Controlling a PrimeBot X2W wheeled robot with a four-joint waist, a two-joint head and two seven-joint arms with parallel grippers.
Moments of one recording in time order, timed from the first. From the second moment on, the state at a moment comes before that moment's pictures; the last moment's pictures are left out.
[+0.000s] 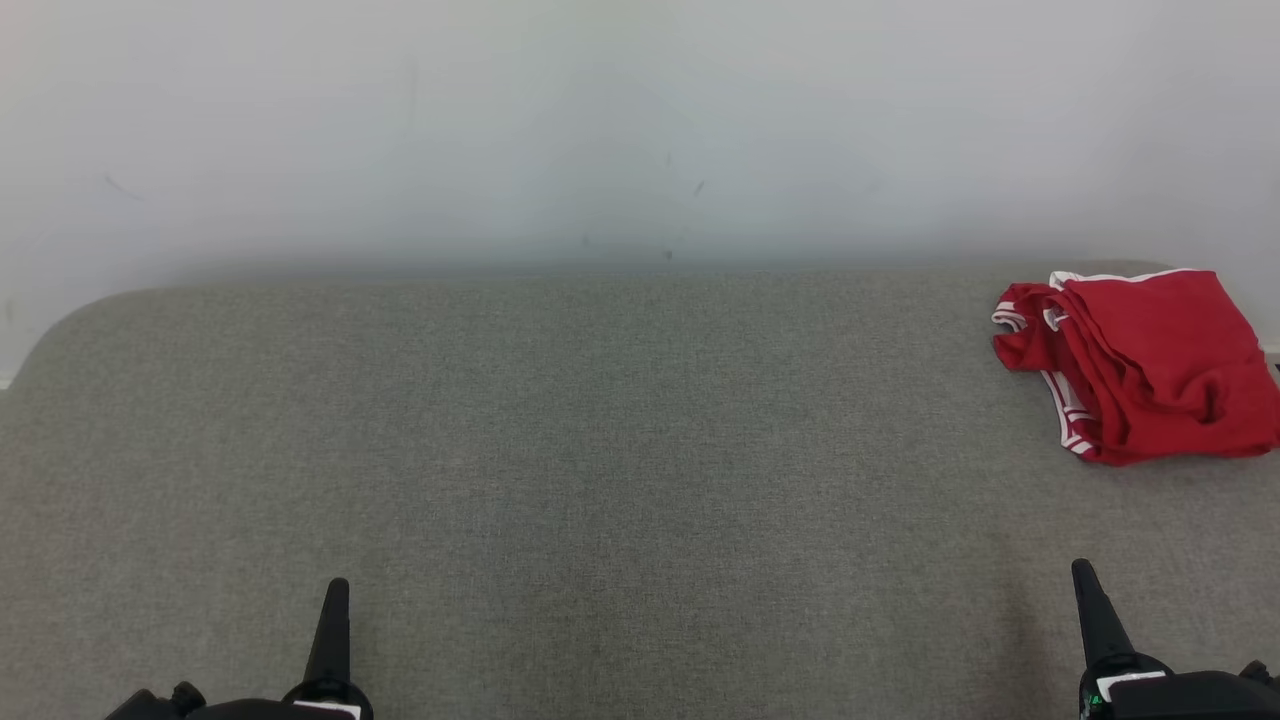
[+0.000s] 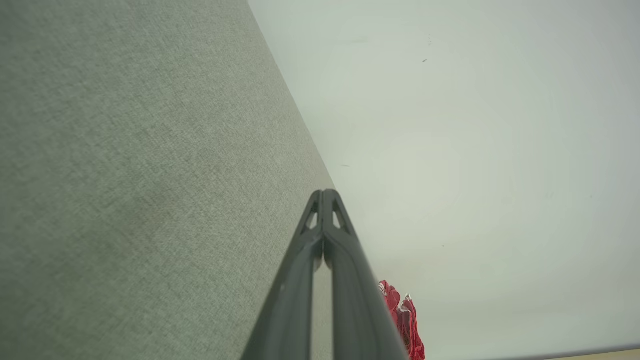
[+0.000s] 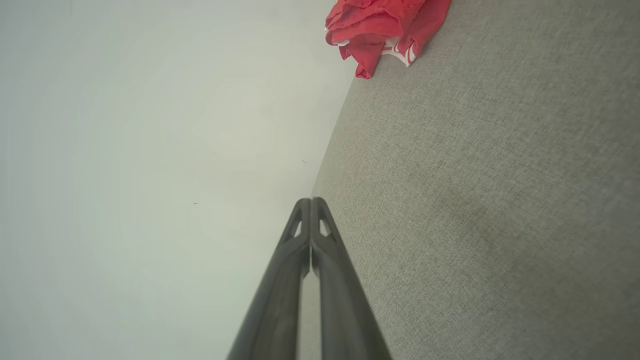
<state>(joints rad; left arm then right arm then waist) -0.06 0.05 -0.01 0.26 -1.26 -0.12 -0.03 0.00 -0.05 -0.19 0.20 1.25 0.13 0.08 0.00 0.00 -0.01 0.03</state>
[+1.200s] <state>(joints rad) -0.10 0.05 -0.01 0.25 -1.56 -0.13 0.03 -0.03 -0.05 -0.23 0.19 1.55 0.13 0.17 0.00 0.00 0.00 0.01</state>
